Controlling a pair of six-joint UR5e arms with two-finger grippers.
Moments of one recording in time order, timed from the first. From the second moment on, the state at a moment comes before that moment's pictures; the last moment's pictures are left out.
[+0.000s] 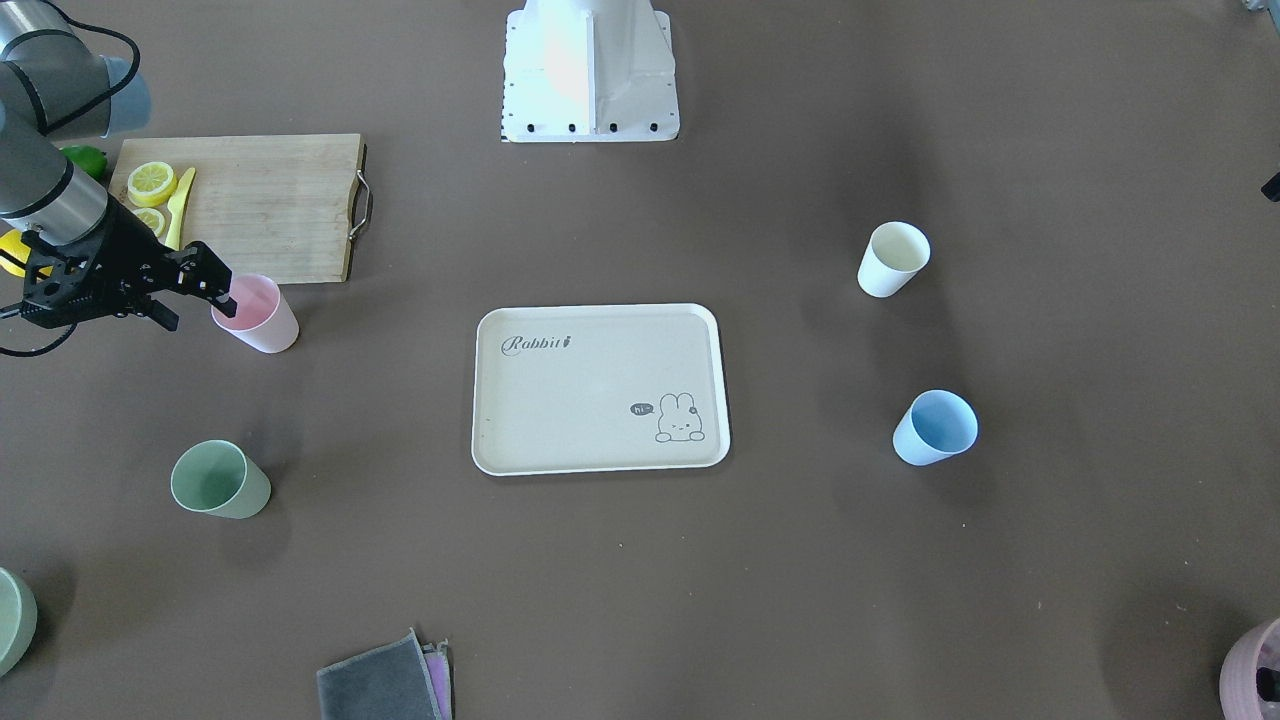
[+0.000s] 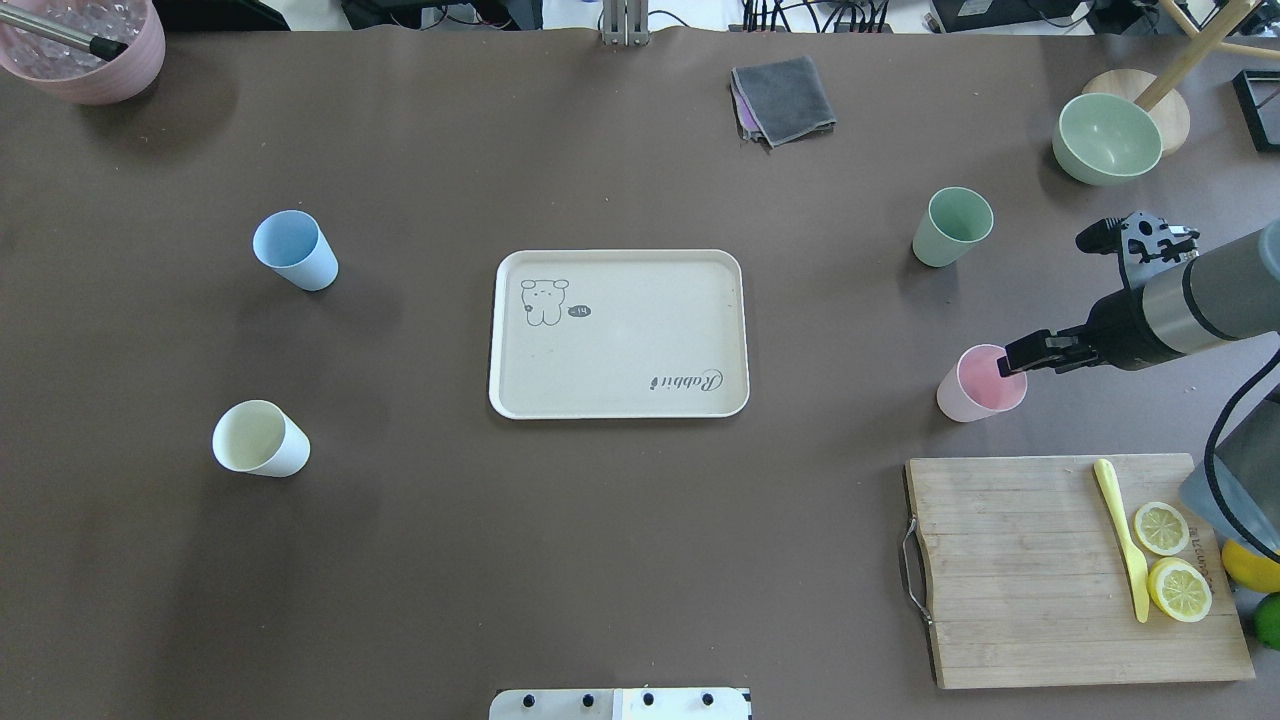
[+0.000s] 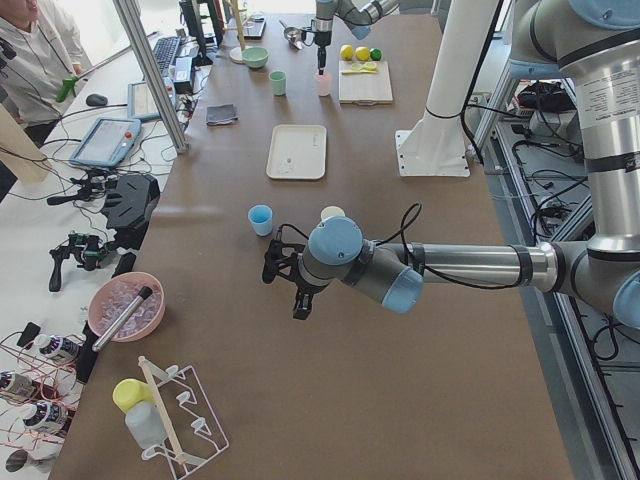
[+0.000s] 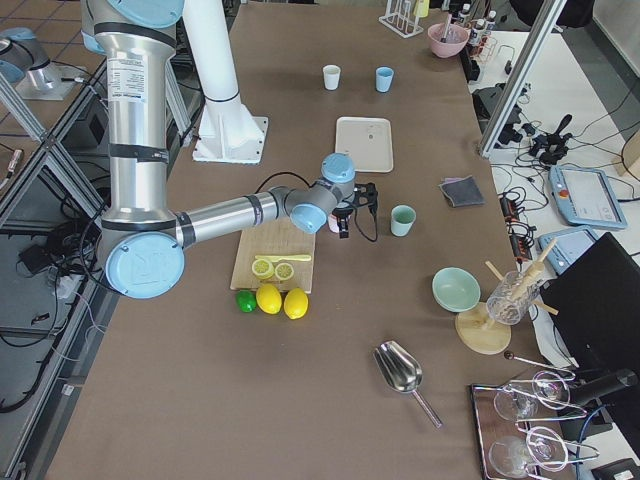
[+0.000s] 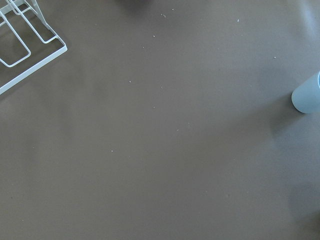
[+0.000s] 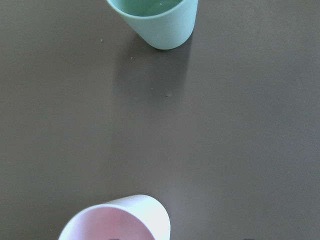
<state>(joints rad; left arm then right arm) -1.53 -1.31 -1.82 -2.08 -2.49 -0.32 0.87 -1.59 1.78 -0.95 2.18 0.90</state>
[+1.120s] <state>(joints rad) -1.07 -1.39 -1.96 -2.14 -2.31 -0.98 0.85 -1.41 1.77 -1.04 2.30 1.00</state>
